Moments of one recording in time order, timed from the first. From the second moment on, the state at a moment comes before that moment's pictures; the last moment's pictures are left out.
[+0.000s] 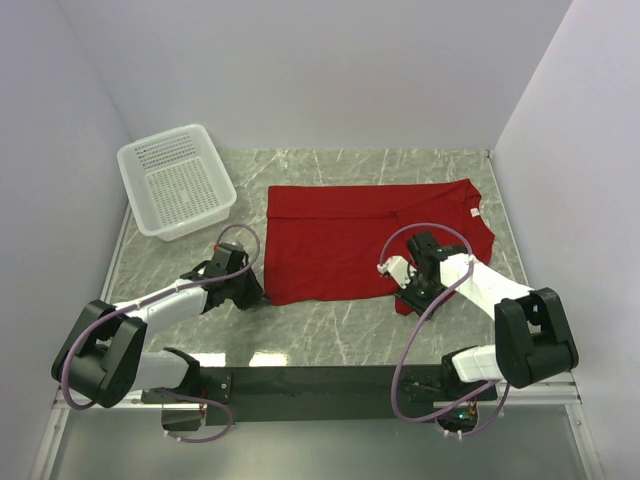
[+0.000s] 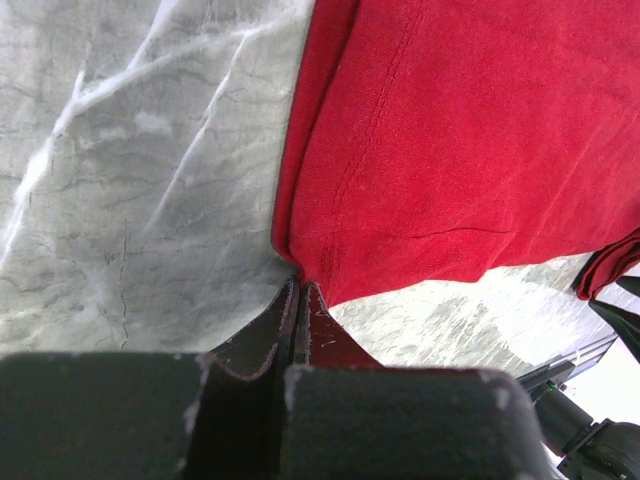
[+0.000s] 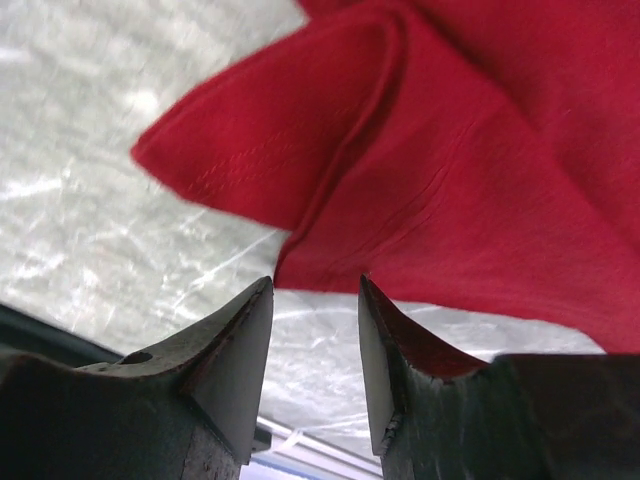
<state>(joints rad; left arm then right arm) -0.44 1.27 0.48 -0.17 0.19 -0.94 0.29 1.35 0.69 -0.84 -0.04 -0.64</state>
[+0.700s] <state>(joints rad) -0.44 1.27 0.48 -0.16 0.19 -0.93 0.35 1.33 0.67 -0.81 -0.01 -0.60</state>
